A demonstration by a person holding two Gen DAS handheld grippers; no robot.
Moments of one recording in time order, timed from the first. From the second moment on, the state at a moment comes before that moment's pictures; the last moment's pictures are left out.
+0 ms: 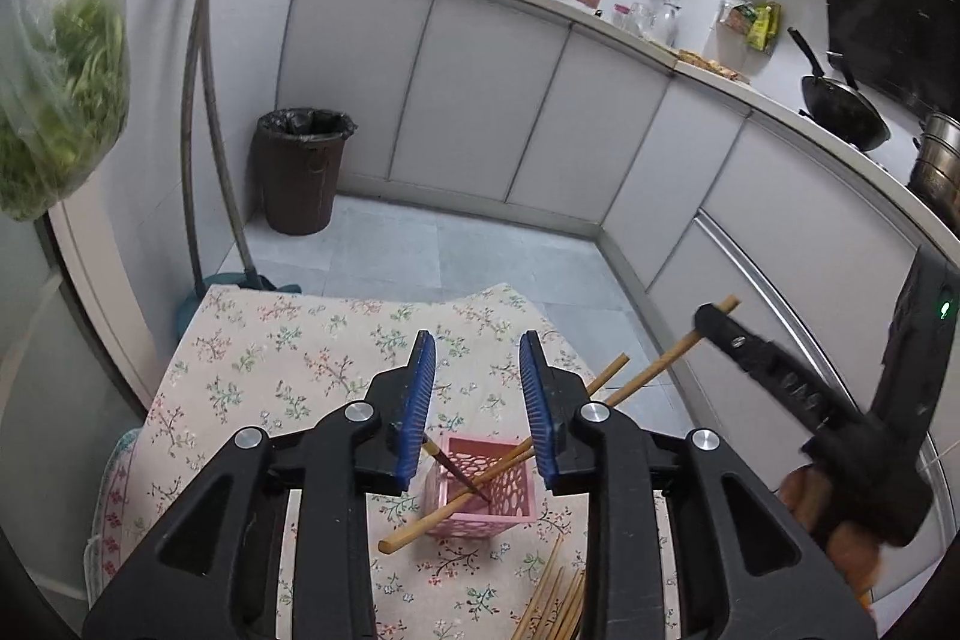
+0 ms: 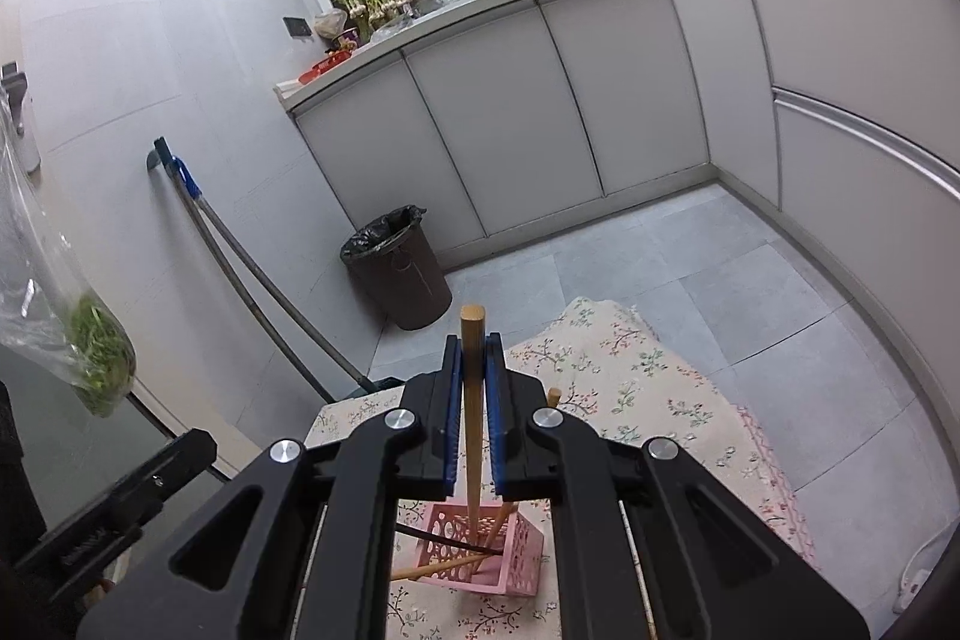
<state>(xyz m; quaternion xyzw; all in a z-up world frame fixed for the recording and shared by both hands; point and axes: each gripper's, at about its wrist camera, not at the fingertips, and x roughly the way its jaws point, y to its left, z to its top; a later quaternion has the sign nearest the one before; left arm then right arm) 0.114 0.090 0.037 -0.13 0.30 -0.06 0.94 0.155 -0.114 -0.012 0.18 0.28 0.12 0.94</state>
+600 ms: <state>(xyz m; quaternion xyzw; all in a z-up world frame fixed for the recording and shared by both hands) 0.056 0.083 0.062 -0.11 0.25 -0.05 0.96 0.088 -0.154 0.000 0.14 0.22 0.08 0.96</state>
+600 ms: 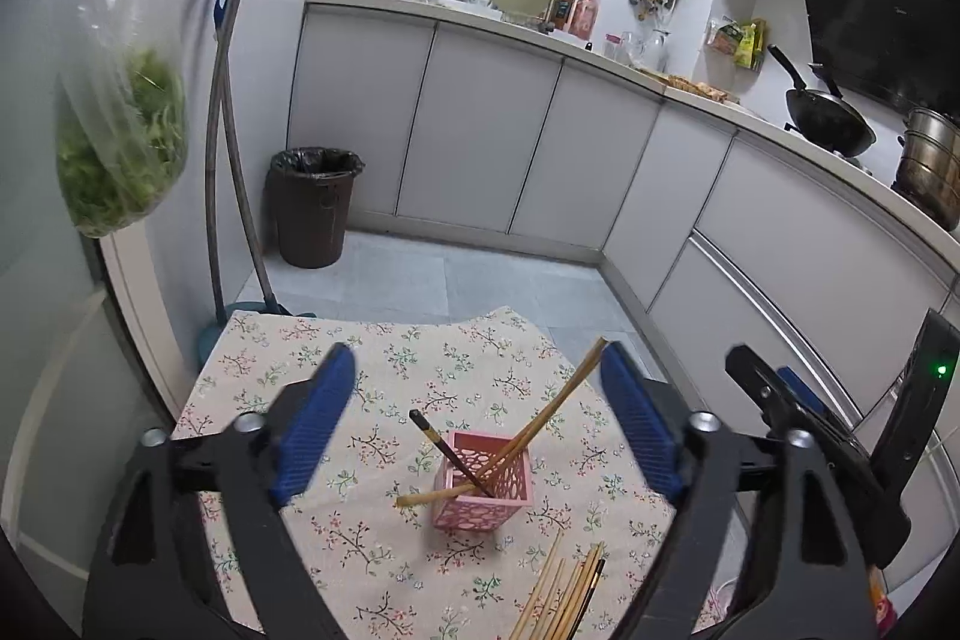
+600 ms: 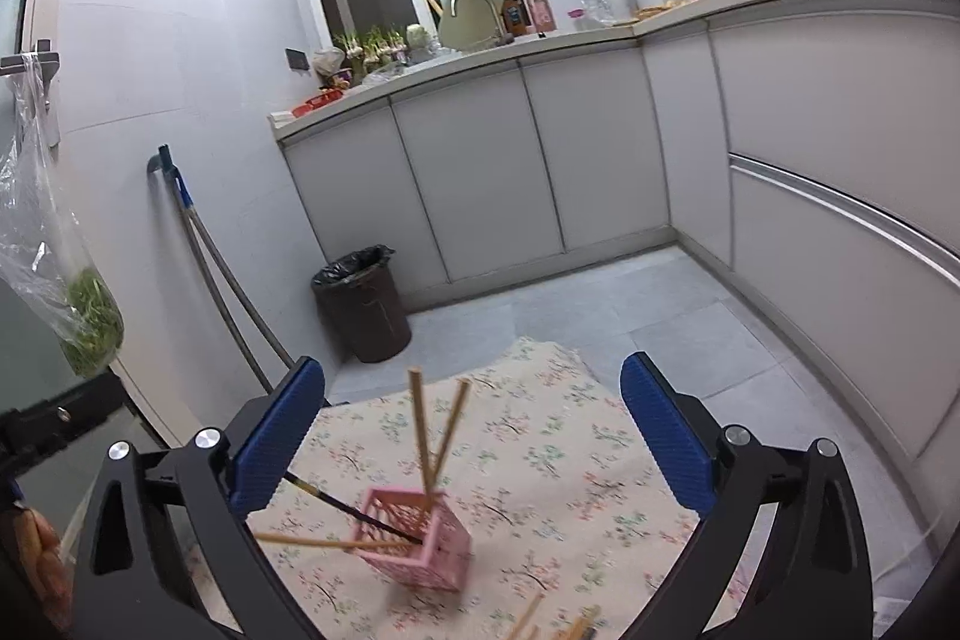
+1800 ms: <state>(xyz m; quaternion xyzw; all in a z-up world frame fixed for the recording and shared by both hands) 0.151 -0.090 -0.172 0.01 0.61 -0.12 0.78 0.056 -0.291 -0.113 0.27 0.48 -0.02 0.84</state>
